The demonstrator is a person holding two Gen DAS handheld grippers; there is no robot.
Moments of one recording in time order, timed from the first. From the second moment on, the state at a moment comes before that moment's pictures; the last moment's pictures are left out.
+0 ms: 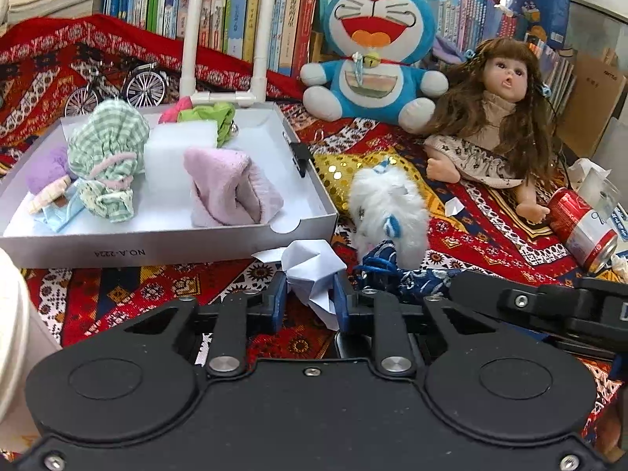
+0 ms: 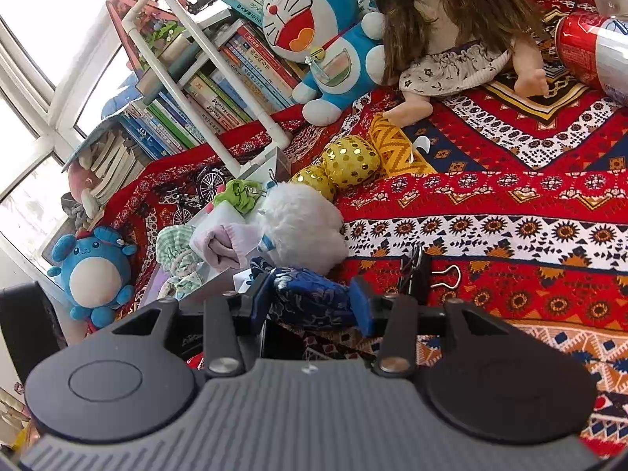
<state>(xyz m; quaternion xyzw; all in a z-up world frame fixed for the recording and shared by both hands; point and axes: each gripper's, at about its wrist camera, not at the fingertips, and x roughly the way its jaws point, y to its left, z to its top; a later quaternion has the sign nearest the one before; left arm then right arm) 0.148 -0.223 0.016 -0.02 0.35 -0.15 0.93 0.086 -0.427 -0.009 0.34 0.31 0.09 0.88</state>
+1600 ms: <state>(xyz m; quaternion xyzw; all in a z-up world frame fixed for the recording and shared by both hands) 0.098 -0.088 0.135 -0.08 0.24 -0.12 0.96 0.069 -0.376 0.063 0.24 0.26 0.07 0.93</state>
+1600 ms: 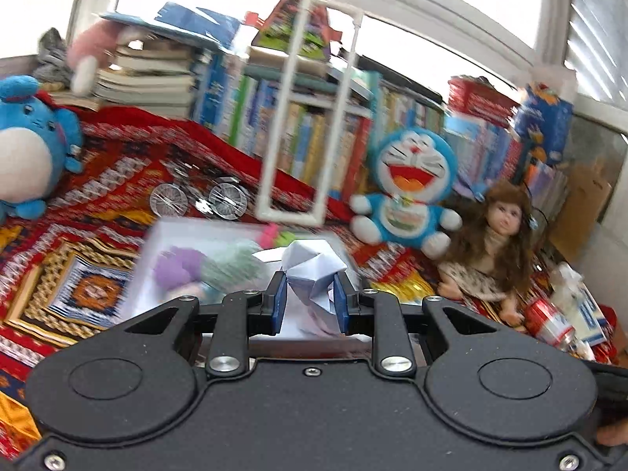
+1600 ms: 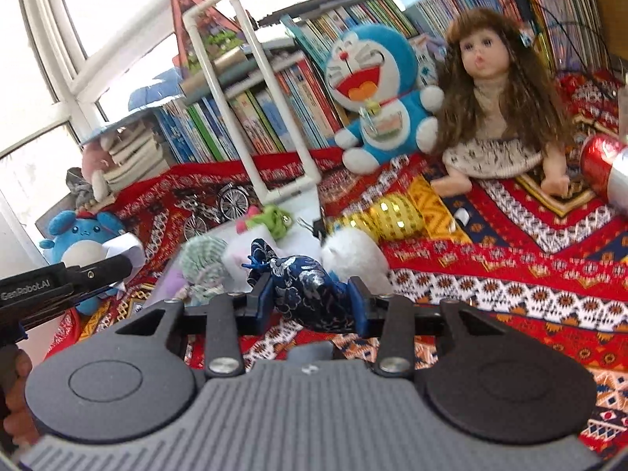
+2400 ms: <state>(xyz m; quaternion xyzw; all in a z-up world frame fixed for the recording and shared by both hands) 0.227 0.020 0.113 -0.11 0.25 -0.12 0.95 0.182 -0.332 0.098 0.25 0.27 0.07 0.93</state>
